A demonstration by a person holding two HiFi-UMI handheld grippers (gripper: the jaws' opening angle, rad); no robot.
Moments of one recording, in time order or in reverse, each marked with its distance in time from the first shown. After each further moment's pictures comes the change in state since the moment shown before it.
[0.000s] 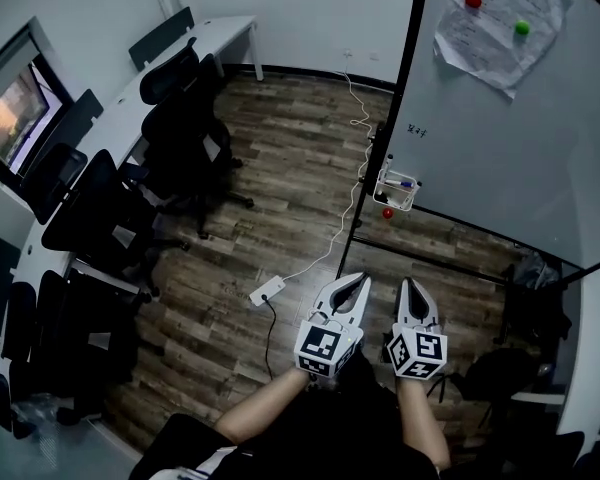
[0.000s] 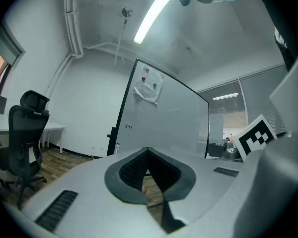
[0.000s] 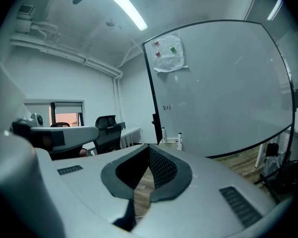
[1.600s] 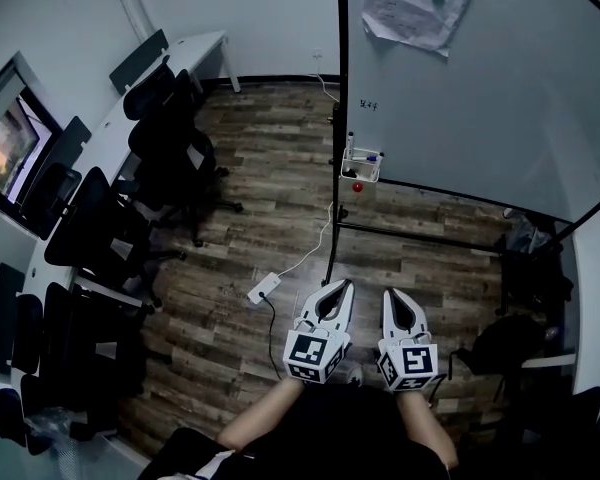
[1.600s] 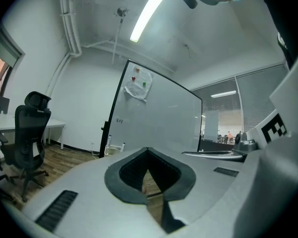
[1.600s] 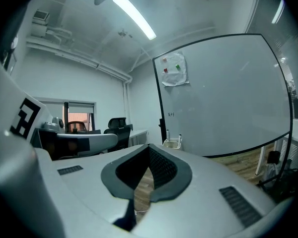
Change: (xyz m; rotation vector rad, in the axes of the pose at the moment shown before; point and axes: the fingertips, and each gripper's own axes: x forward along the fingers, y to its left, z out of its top) left arm -0.061 -0.076 -0.026 0.002 0.041 0.000; right arm -0.121 0.015 -0.013 -0.059 -0.048 0.080
